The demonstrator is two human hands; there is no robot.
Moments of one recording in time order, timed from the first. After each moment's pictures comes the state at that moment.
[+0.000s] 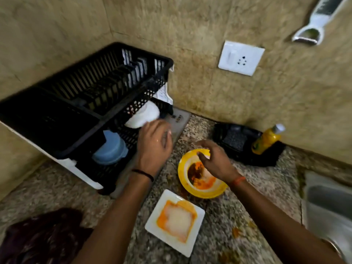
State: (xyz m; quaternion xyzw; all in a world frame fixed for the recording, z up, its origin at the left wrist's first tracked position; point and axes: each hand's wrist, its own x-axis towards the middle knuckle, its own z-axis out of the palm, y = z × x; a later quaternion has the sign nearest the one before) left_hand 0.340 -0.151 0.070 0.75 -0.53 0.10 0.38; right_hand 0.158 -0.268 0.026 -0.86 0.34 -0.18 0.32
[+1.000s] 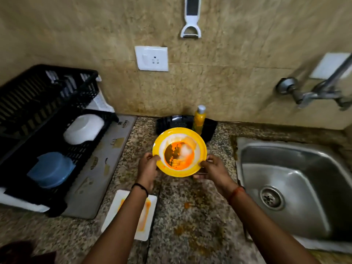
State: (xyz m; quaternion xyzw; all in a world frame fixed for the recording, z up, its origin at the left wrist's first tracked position) left_hand 0.177 -0.181 0.015 0.69 -0.22 -0.45 0.52; right_hand -0.026 -0.229 0.028 -0.43 0.55 -0.32 0.64
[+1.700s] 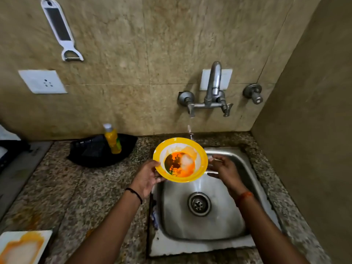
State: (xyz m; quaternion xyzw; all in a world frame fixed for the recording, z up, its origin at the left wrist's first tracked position) left_hand -0.120 -0.275 0.047 0.52 -0.19 -0.66 0.50; right_hand -0.366 -0.299 0.044 -0.41 0.59 -0.44 0.54
